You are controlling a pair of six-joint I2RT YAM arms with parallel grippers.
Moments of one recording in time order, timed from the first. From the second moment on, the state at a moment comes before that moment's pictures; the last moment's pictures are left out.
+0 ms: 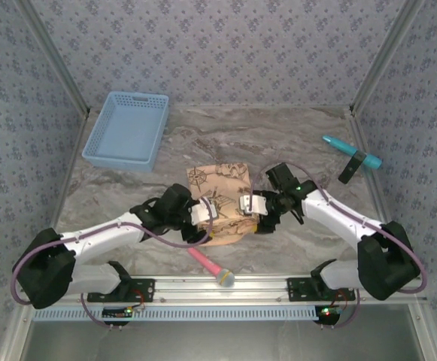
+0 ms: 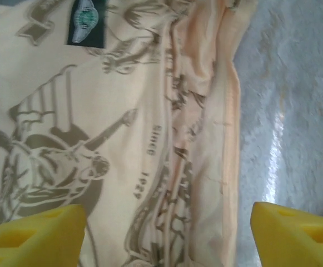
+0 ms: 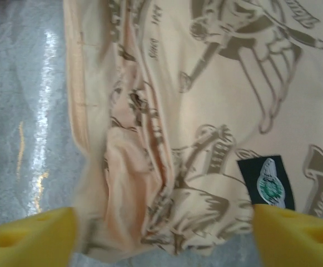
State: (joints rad) left arm -0.84 1.23 0.61 -0.24 0.29 0.42; right arm 0.53 1.31 0.79 -0.62 -0.41 -1.09
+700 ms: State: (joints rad) left arm -0.79 1.37 0.71 -0.48 0.29 1.01; right arm 0.63 1.43 0.66 -0.44 -0.27 -1.16
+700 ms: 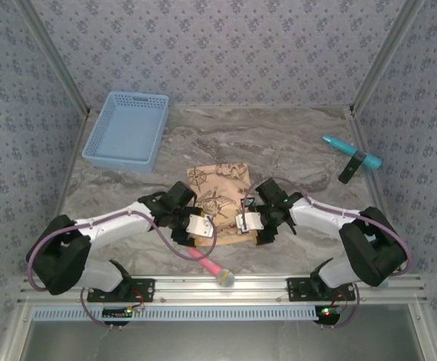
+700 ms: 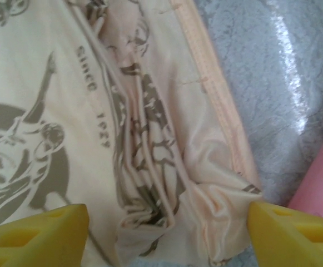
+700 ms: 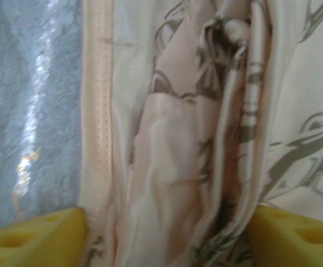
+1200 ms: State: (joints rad) left arm -0.75 1.45 0.76 -0.53 0.34 1.12; right arm 0.60 1.38 0.65 -0.41 -0.28 -1.12
